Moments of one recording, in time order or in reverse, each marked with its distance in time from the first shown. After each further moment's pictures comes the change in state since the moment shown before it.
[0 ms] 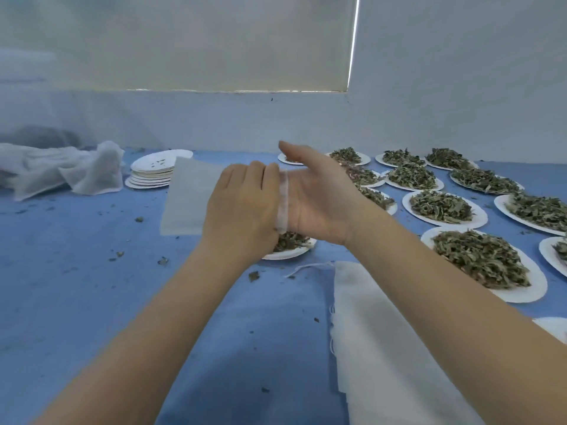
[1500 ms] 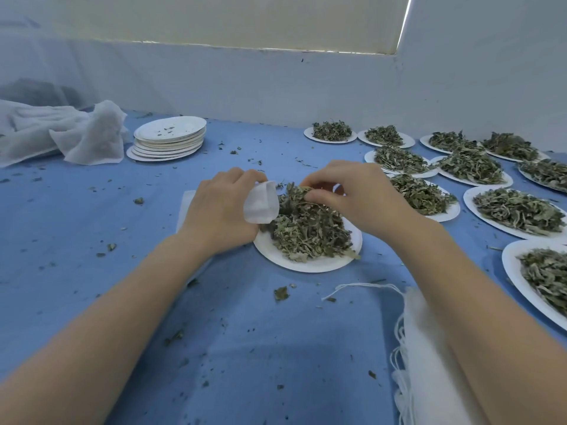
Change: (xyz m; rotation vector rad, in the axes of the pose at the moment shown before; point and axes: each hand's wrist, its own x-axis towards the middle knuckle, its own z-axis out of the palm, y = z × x) left_hand -0.024 -0.087 0.107 -0.368 -0.340 -0.283; right_hand 0.050 0.010 -0.080 -1.593 0.518 -0.326
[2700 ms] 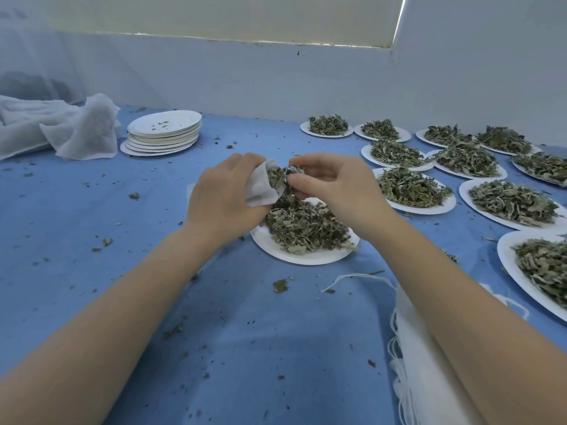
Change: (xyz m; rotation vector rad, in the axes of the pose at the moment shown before) left_hand -0.003 0.021 -0.008 -0.137 0.131 -0.041; right_hand -0.004 -0.019 0.018 0.540 0.125 0.253
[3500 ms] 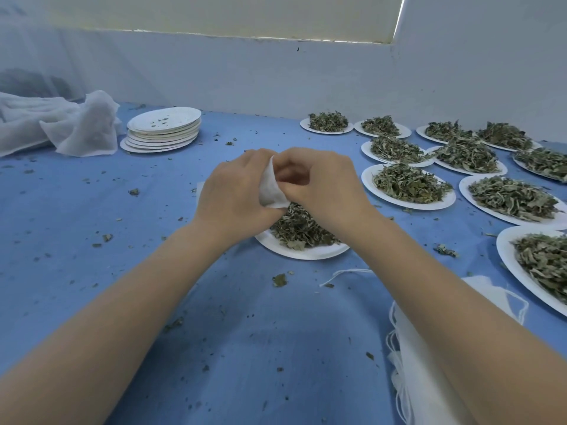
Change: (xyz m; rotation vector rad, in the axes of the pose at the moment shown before) left_hand -0.002 0.017 -0.002 -0.015 -0.038 0.050; right_hand -0.007 -0.014 0.017 -0.187 -0.046 -0.185
